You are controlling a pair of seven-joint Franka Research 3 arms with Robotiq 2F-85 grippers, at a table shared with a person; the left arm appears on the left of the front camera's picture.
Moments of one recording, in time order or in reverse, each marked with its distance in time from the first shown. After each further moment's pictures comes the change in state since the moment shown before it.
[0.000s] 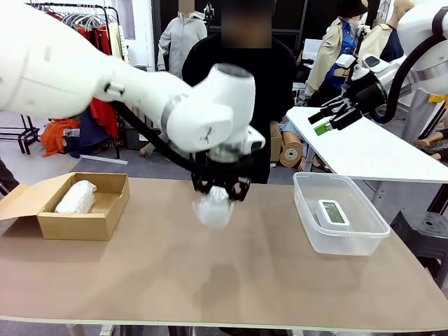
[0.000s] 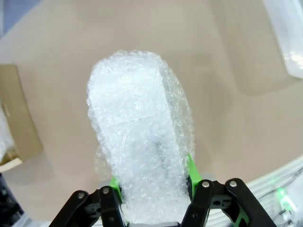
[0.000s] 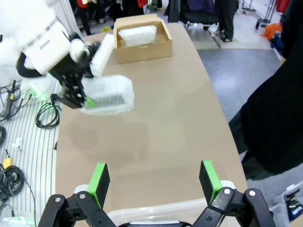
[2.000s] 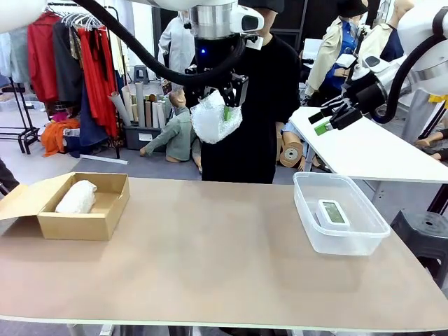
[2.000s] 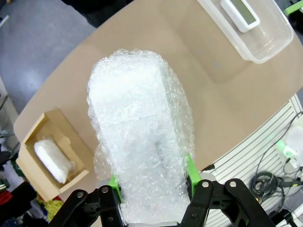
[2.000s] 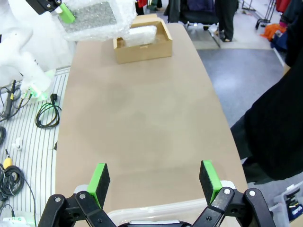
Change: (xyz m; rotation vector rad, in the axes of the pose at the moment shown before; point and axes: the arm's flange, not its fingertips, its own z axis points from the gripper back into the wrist) left arm 0.063 0.052 0.184 -0.069 -0.040 -0.287; right arm 0.000 0.000 0.000 0.000 0.000 0.000
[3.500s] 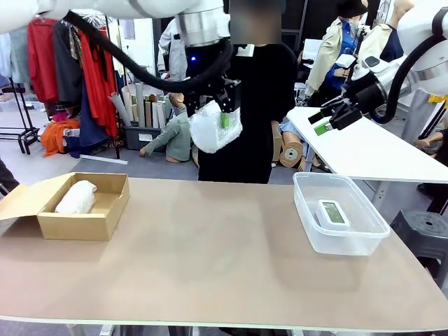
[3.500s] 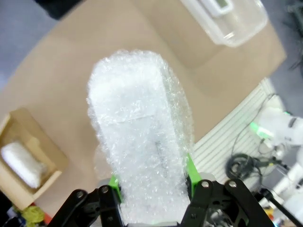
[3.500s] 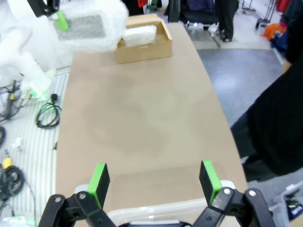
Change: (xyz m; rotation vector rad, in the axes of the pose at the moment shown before) left arm -0.018 0.034 -0.021 -0.242 0.069 0.004; right arm 0.000 0.000 0.000 0.000 0.000 0.000
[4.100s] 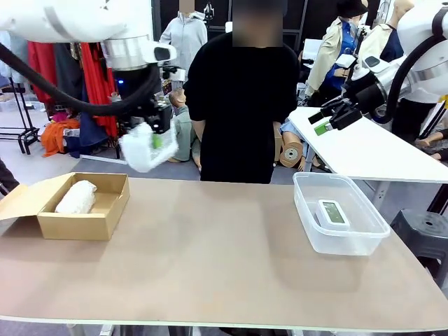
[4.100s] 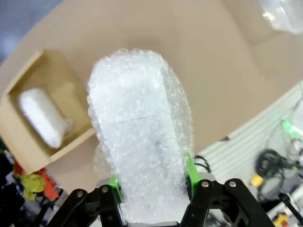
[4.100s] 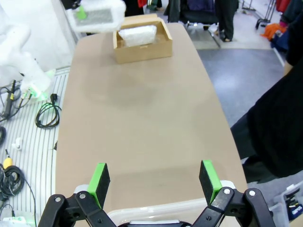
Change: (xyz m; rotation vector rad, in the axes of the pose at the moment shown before) left arm -0.089 0.111 -0.009 0.173 0.025 0.147; right arm 0.000 0.000 0.000 0.000 0.000 0.000
